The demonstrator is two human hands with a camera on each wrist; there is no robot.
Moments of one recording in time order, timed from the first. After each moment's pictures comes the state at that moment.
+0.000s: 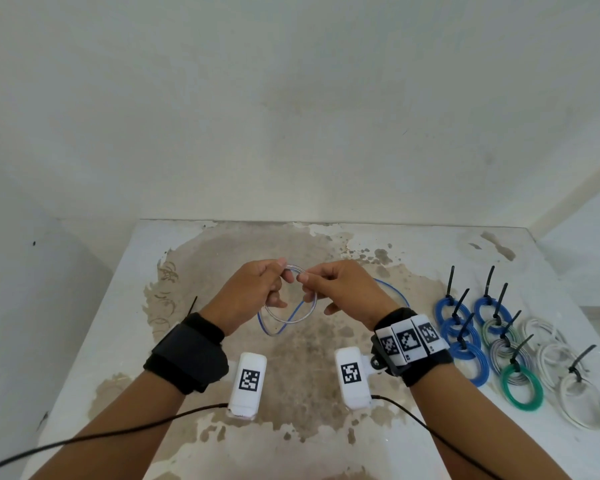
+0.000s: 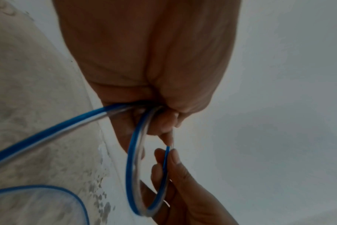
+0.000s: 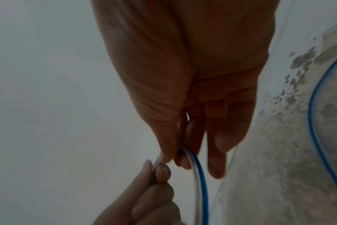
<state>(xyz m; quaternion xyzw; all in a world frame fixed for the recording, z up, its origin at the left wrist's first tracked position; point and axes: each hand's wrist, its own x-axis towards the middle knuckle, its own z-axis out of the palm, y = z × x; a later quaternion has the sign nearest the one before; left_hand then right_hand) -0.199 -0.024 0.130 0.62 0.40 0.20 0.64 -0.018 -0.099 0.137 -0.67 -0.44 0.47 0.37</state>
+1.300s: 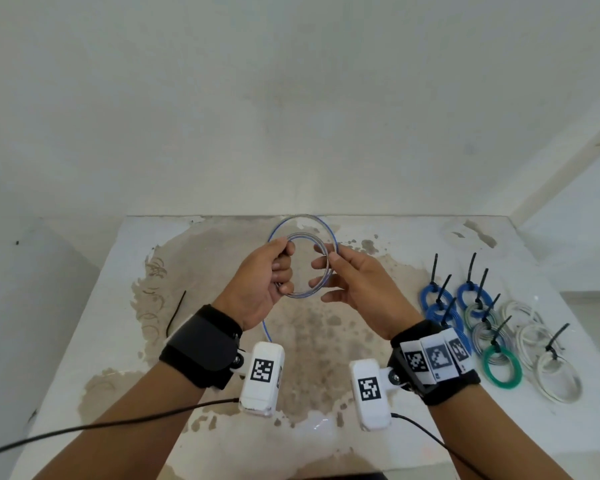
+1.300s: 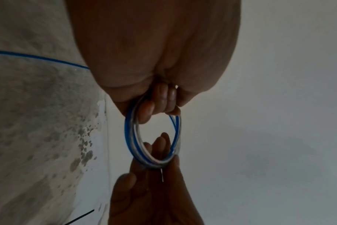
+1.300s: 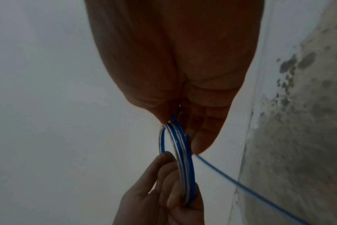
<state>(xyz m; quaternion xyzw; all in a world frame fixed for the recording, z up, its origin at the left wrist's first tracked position) -0.163 -0.053 0.156 0.38 0.36 0.28 0.81 -0.011 -0.146 0.163 -0.58 -0.33 0.51 0.53</state>
